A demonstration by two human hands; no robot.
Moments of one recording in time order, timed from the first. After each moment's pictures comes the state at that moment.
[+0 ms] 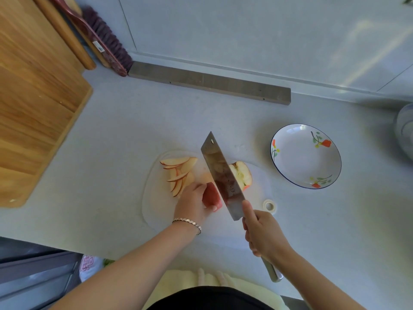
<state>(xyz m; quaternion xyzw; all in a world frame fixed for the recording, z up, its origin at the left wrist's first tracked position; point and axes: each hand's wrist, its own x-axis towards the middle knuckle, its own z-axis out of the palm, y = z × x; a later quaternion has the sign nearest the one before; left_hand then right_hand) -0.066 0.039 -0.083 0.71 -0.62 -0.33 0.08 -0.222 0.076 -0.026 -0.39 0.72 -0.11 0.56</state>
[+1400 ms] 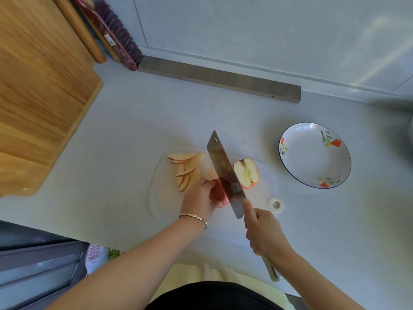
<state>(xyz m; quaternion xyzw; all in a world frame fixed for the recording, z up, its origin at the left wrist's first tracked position) -0.066 0.042 -0.078 0.70 -0.62 -0.34 0.11 -0.211 0.081 -0.035 -0.46 0.72 -0.09 0.50</state>
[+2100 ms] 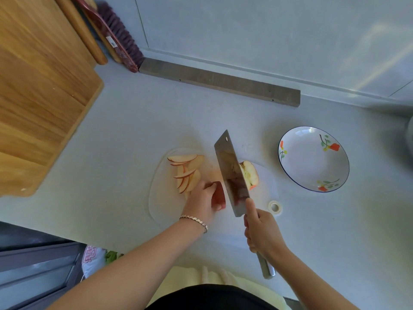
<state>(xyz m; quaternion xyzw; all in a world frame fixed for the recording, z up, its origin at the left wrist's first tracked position) -0.068 0.043 -0.078 0.68 -0.62 -0.38 0.11 -0.209 0.076 -0.037 -0.36 0.73 -0.14 0.56</state>
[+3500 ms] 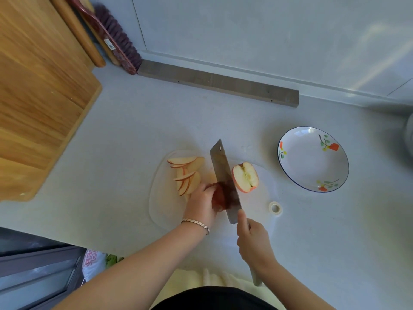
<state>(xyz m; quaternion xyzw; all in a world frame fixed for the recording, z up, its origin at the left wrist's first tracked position) -0.071 0.044 -0.083 0.68 -0.62 -0.35 0.15 -0.197 0.096 -0.061 -0.44 0.74 -0.13 0.48</state>
